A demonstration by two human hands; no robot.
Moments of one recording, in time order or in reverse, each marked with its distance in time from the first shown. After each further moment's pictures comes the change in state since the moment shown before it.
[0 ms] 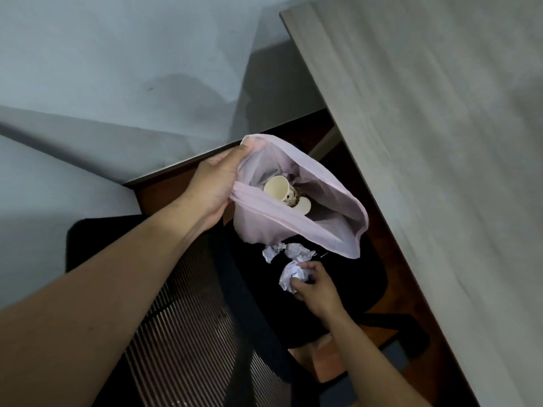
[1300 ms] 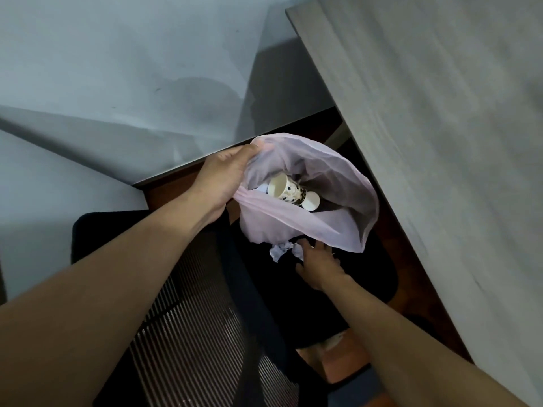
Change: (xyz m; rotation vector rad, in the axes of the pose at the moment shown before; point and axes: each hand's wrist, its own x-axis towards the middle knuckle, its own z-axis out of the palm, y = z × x) left_hand 0.013 -0.009 -0.009 0.178 0.051 0.069; right_hand 0.043 -0.054 0.001 -0.992 -0.161 -0.175
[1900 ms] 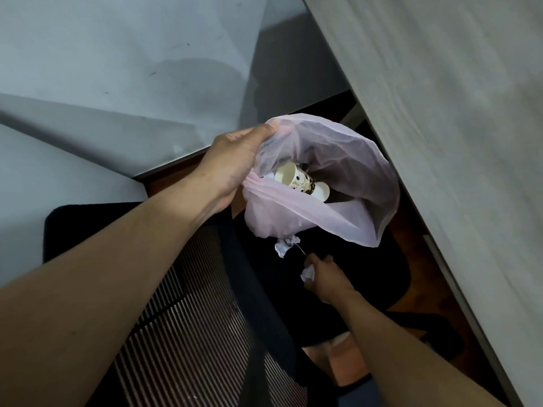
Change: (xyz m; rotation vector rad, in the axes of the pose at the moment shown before) left_hand 0.011 -0.003 0.009 -0.046 -0.083 -0.033; right_hand 0.029 0.043 0.074 0.134 -0.042 0.022
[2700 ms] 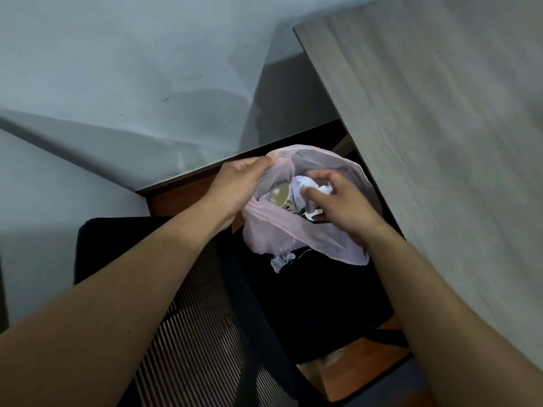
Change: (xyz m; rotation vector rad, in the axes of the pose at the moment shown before) left_hand -0.012 0.002 0.001 0.143 0.048 0.028; right_hand -0.071 -0.113 -0.214 0.825 0.317 -0.318
